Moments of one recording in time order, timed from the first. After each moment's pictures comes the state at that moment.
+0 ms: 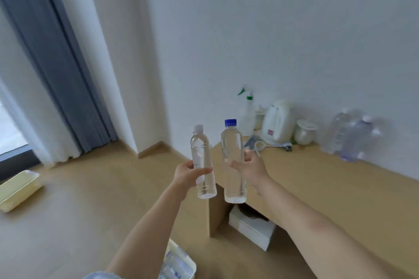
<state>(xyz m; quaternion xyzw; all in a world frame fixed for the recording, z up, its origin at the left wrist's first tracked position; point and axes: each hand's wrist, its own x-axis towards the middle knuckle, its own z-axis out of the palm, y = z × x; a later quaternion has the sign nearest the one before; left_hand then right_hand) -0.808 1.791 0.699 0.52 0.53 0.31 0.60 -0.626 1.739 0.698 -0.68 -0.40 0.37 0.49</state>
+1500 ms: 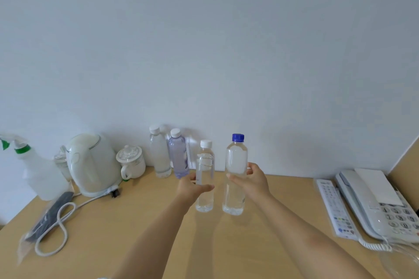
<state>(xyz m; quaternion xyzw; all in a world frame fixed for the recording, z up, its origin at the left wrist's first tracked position) -0.238 1.669 0.660 0.71 0.36 0.11 0.60 -0.128 1.523 0.667 -0.82 -0.12 0.17 0.54</state>
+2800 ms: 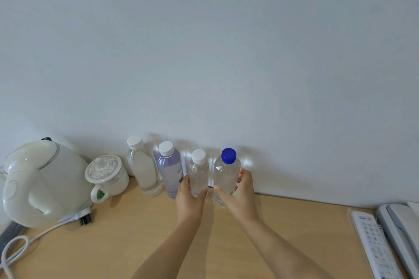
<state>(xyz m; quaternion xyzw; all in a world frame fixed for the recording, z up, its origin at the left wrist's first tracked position) -0.132 1.732 0.573 0.70 0.43 0.24 0.52 -0.054 1.634 0.590 -0.82 -0.19 0.10 0.53</state>
